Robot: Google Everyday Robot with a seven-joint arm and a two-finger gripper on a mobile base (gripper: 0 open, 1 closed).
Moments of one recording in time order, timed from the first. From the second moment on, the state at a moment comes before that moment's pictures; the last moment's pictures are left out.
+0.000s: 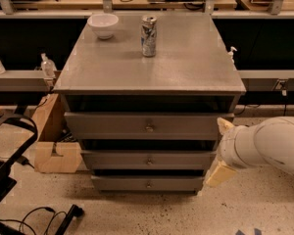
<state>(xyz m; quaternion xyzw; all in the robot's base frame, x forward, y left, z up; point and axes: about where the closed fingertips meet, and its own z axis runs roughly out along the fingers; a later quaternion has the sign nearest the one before) 0.476 -0.202 0.726 -0.57 0.77 -0.07 0.28</state>
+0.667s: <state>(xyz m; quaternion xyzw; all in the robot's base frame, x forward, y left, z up) 0.481 -0.197 0.692 -0.57 0.77 -0.07 0.28</state>
